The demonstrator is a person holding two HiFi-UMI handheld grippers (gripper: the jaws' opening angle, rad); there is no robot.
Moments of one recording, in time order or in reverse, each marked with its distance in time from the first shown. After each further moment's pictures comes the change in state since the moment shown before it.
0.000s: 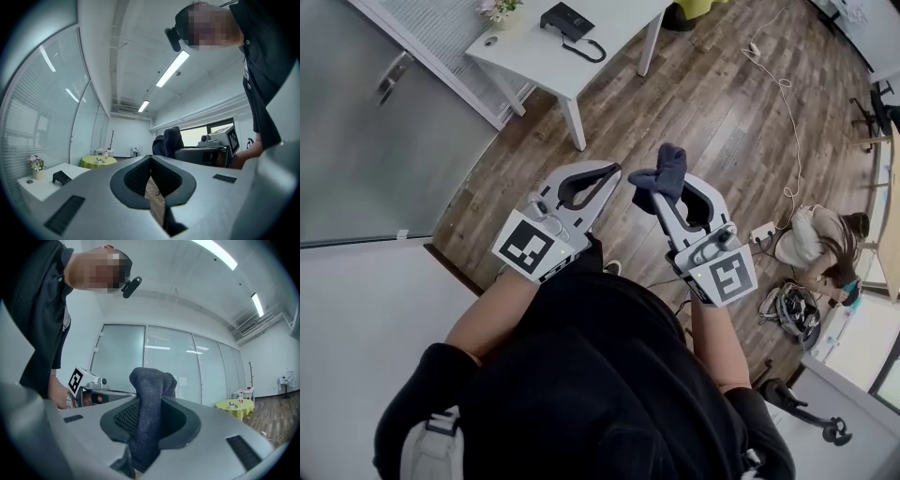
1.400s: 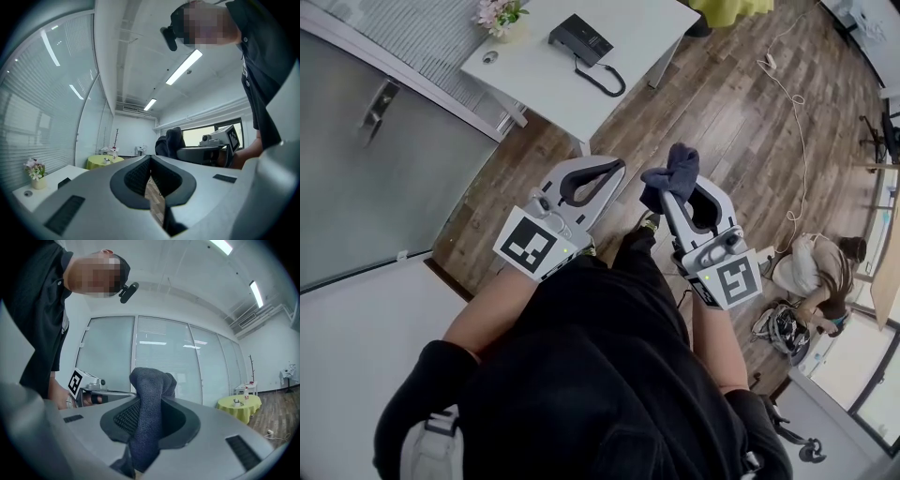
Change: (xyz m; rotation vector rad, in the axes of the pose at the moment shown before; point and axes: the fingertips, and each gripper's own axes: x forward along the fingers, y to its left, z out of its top) left arm 0.071 0.211 -0.008 -0.030 -0.005 0.028; right arm 0.181 -0.117 -0.035 0.056 0.024 -0.005
